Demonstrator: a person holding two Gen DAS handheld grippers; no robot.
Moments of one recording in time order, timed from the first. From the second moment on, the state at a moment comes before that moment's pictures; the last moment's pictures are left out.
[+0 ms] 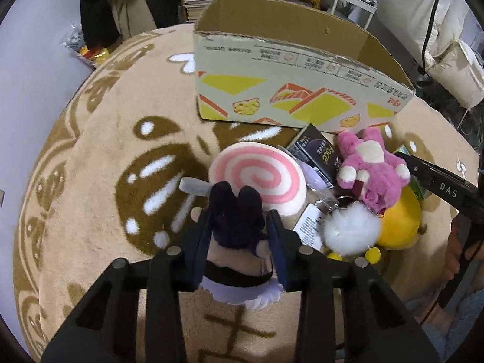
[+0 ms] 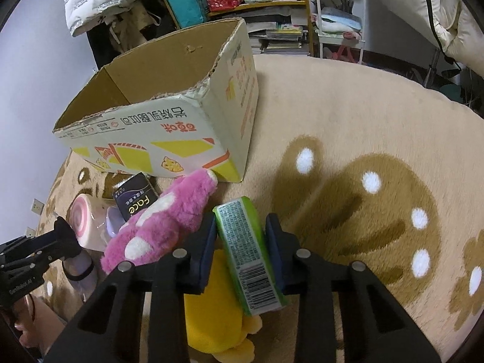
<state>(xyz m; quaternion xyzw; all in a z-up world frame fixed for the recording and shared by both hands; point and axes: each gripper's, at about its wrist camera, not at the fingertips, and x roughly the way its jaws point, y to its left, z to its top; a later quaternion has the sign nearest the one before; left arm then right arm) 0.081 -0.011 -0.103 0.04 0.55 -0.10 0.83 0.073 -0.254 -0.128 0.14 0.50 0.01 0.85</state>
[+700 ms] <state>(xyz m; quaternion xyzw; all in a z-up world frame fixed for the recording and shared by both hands) 0.029 -0.010 -0.030 0.05 0.36 -0.08 0.93 0.029 -0.244 -0.049 0.12 0.35 0.04 0.93</state>
